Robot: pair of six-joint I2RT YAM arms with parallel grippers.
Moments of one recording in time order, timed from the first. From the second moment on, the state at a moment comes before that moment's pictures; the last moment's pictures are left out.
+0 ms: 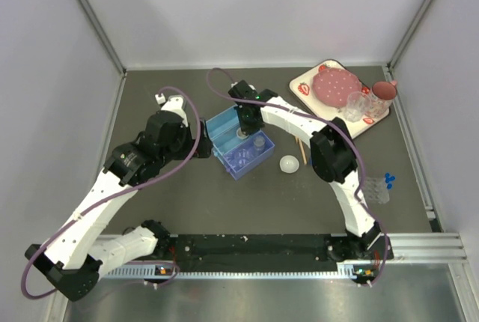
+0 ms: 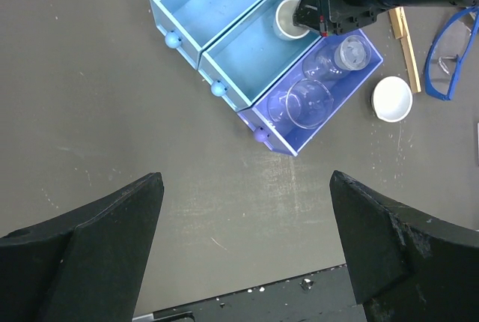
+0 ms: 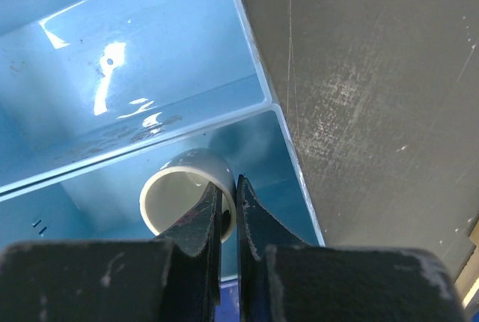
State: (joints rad) left arm -0.60 0.96 1.17 -0.87 -0.21 -0.50; right arm 0.74 2.23 1.95 -0.82 0.17 0.42
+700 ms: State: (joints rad) left arm -0.60 0.96 1.15 -0.87 -0.21 -0.50; right arm 0.74 2.28 1.95 -0.78 0.17 0.43
